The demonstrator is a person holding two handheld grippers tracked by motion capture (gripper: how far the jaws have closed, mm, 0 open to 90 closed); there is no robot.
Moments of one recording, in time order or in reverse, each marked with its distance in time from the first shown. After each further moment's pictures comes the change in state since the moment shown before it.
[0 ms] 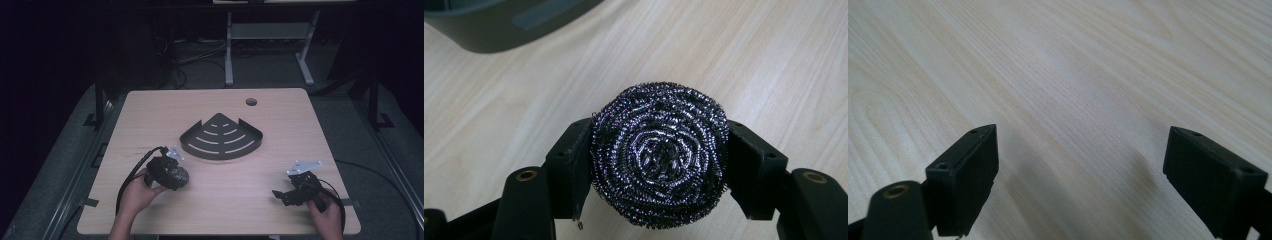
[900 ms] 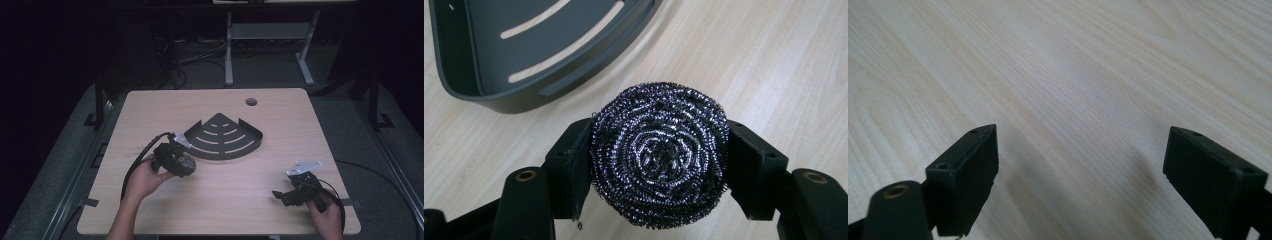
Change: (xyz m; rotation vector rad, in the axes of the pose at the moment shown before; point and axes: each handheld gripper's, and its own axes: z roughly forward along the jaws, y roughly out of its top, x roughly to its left) left arm 0.010 0.042 -0.009 -0.006 -0.024 0.022; right arm 0.001 0.000 0.000 -0.001 0.005 0.001
